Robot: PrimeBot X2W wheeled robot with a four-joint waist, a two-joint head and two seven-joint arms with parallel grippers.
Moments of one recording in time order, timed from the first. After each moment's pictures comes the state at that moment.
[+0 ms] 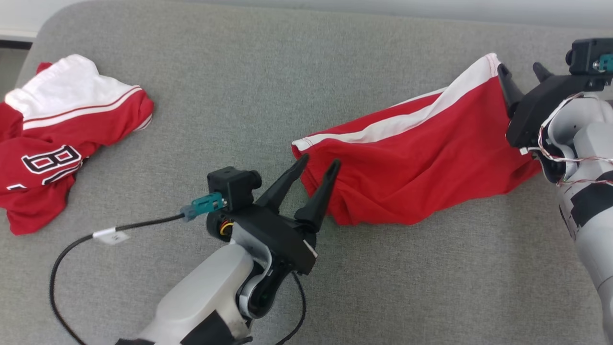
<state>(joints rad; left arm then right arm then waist) -0.76 0.14 -0.86 0.53 -1.09 -0.12 -0.26 -1.04 -0.42 0.30 0.99 0.47 0.13 0.10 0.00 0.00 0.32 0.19</state>
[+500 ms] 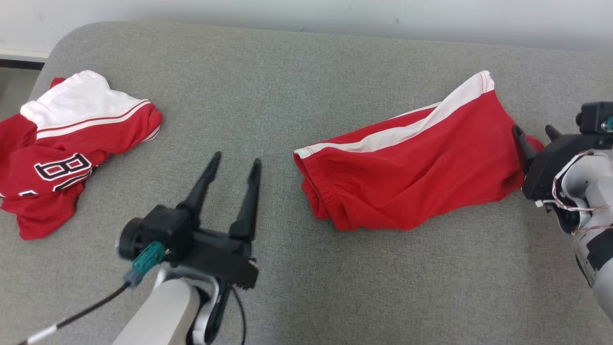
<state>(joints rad) -0.49 0.23 -0.53 0.23 -0.59 0.07 -0.26 -0.89 -0.51 0.39 1.02 0.63 0.13 0.06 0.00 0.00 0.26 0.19</state>
